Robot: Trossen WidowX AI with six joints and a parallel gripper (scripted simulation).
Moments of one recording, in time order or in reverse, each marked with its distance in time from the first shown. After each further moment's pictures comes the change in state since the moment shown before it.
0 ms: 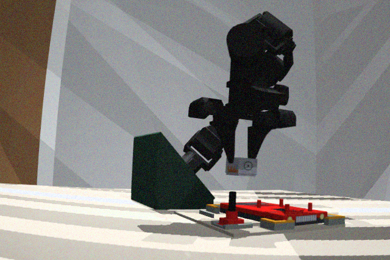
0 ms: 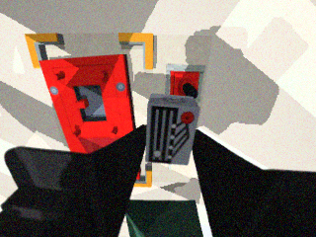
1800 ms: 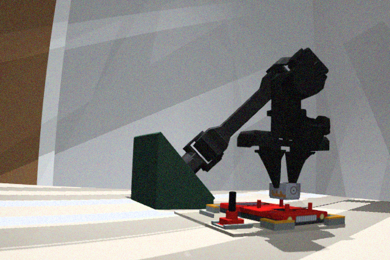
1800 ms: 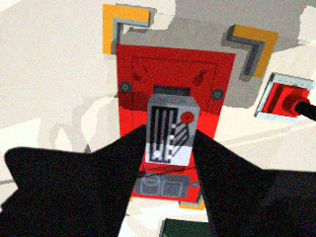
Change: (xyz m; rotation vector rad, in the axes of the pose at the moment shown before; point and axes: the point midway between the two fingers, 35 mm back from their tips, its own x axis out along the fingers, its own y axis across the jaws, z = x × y) arm 0.038 0.102 -0.014 -0.113 0.004 0.042
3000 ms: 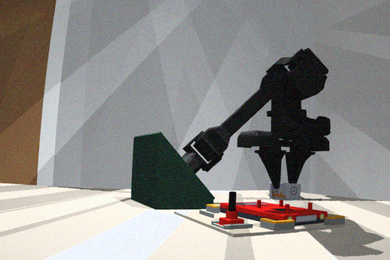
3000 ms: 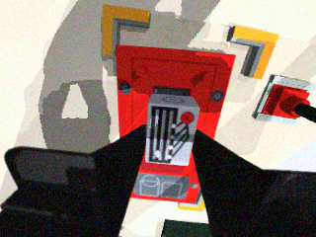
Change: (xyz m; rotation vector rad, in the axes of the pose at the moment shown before) arm 0.001 0.000 0.001 -0.005 -0.002 -0.001
